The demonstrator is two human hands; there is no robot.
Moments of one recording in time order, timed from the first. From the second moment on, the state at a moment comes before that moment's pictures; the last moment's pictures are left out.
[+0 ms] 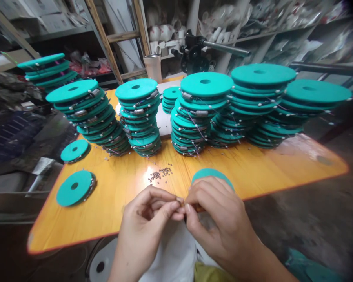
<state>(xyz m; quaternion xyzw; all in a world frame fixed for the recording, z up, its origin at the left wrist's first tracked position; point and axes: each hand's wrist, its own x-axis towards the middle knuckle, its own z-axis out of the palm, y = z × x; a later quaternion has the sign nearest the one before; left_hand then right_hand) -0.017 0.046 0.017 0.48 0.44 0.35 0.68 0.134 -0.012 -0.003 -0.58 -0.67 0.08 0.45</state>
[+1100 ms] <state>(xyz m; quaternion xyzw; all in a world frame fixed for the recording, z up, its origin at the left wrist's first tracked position) -0.022 0.044 0.009 0.69 0.39 0.36 0.50 0.137 -0.014 -0.011 -0.56 -0.70 0.02 0.44</state>
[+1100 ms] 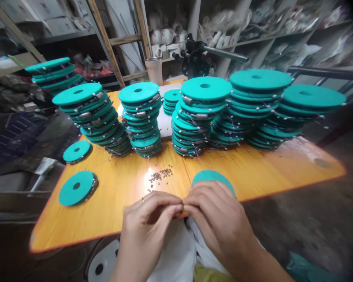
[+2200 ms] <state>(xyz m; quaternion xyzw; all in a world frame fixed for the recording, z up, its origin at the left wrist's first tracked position) 0.004 0.055 0.011 0.77 0.37 0.26 0.45 0.151 -0.015 0.005 -0.57 -0.66 0.07 0.49</state>
